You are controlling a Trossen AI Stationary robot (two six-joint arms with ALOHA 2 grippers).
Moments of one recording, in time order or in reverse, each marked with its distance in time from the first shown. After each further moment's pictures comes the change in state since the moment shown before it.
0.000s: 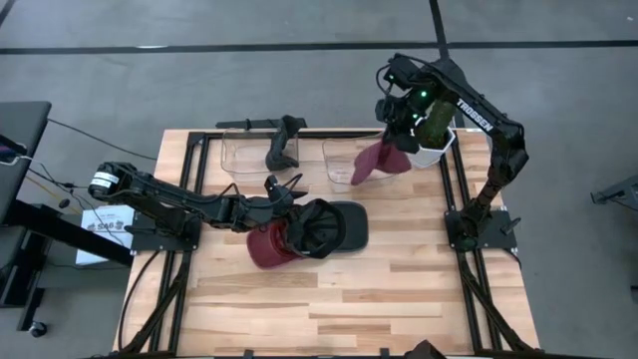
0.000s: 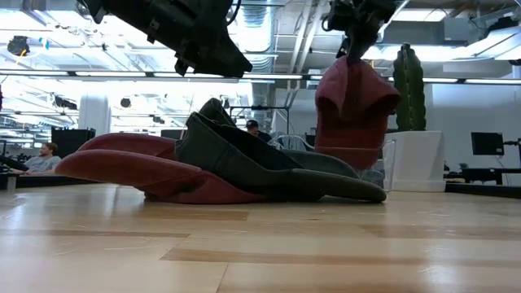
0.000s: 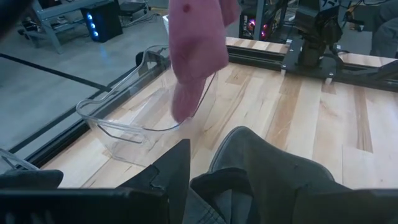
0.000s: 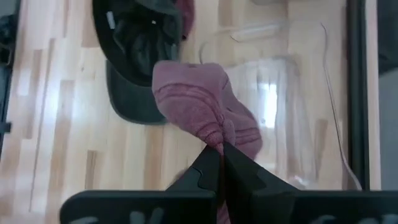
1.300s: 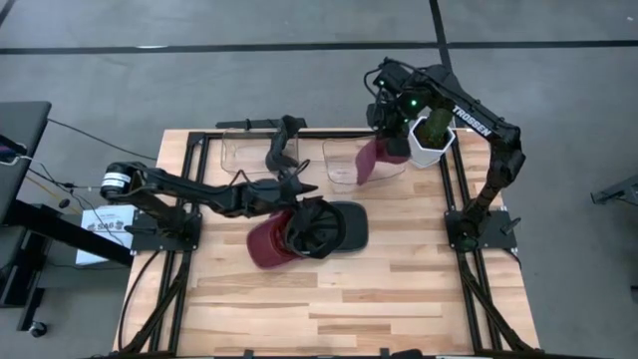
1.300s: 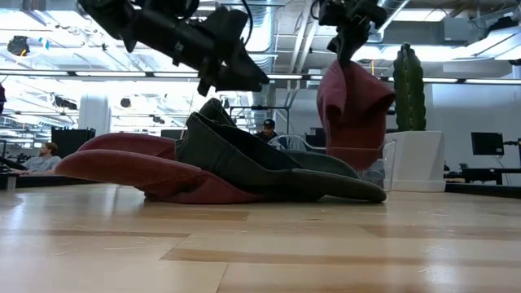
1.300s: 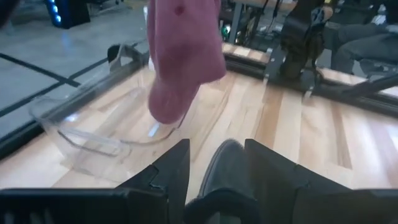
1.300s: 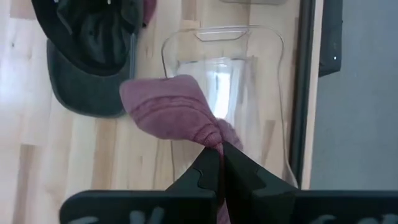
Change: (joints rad) left arm 0.166 0.097 0.000 0.157 0.280 -0.030; right arm 0.111 0.006 0.034 0.087 0.241 0.016
